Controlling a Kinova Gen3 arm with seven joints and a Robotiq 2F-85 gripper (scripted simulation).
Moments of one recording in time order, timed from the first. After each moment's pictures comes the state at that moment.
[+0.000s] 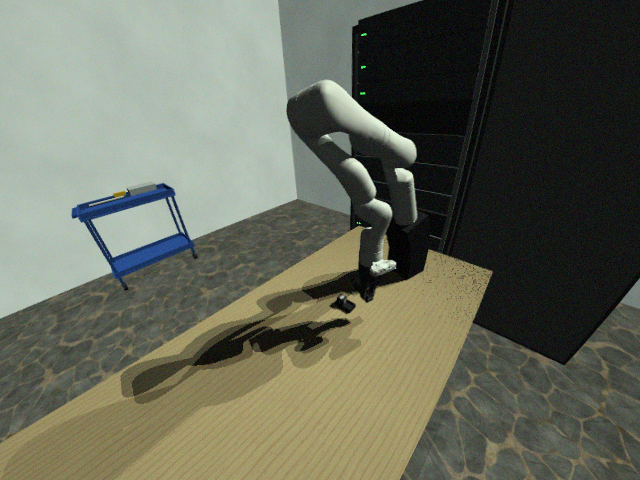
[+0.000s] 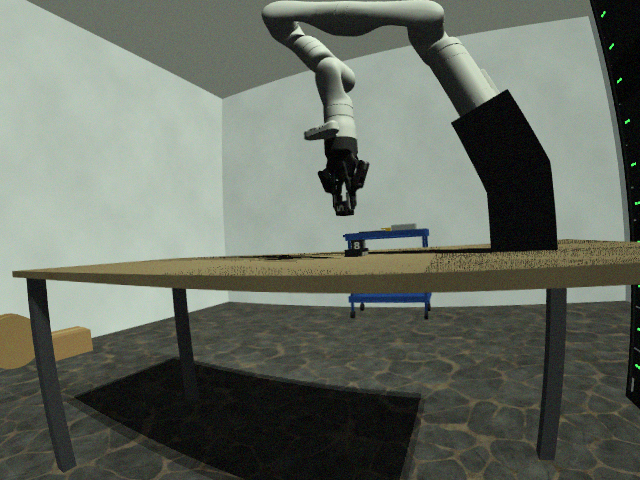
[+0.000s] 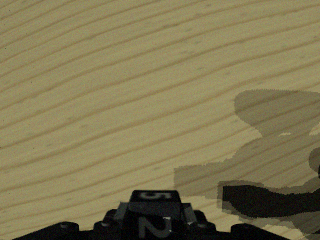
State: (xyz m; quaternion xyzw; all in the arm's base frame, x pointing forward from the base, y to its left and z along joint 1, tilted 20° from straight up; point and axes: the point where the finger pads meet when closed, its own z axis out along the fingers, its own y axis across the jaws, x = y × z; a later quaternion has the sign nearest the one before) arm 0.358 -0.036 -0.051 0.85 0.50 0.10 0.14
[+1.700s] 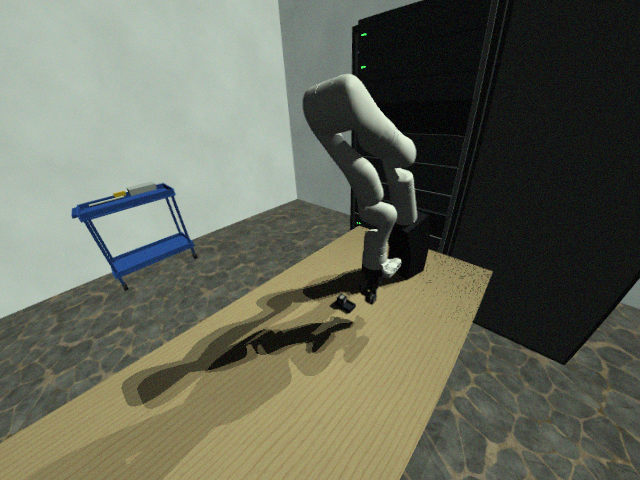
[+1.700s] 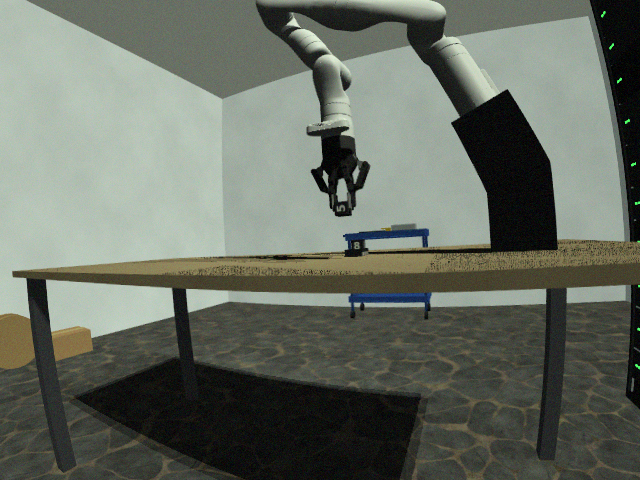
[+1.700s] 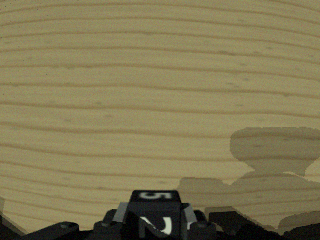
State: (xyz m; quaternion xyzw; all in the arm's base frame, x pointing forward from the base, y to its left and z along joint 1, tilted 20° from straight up) arm 0.361 -0.023 -0.054 0.74 0.65 0.07 0.16
